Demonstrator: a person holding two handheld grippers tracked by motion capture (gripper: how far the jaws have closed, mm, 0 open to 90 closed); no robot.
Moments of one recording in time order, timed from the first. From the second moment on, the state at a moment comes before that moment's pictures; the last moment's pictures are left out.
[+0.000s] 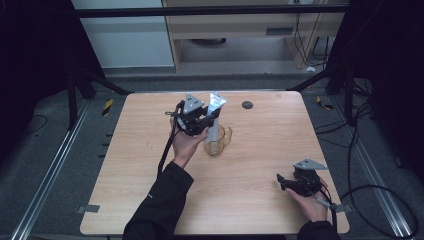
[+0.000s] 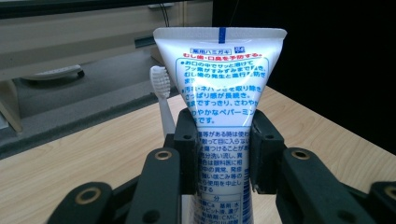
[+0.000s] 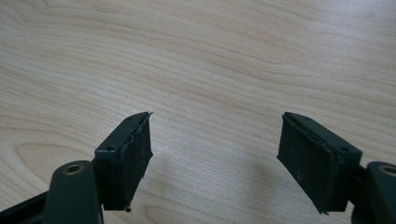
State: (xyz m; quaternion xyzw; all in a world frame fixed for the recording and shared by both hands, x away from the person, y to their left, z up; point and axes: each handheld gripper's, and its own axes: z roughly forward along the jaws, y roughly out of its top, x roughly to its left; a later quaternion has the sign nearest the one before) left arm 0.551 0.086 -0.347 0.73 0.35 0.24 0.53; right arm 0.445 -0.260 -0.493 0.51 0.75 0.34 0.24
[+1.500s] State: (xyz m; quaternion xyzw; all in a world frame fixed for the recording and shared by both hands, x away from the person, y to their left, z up) left arm 0.573 0.075 -0.385 0.73 0.35 0.25 0.53; right arm 0.443 -0.260 -0.492 0.51 0.75 0.34 0.24
